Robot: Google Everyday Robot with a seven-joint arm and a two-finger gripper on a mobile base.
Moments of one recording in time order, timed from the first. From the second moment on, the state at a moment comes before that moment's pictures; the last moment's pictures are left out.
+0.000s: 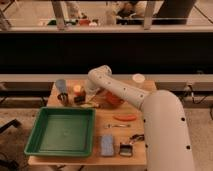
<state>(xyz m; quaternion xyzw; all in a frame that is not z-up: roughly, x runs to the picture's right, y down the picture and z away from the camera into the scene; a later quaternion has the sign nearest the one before) -0.131 0.029 0.935 -0.17 -0.27 -0.19 0.93</state>
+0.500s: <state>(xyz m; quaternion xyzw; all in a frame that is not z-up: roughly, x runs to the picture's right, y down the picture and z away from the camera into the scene) -0.128 0.036 0.942 -0.20 -0.27 -0.20 0.92</state>
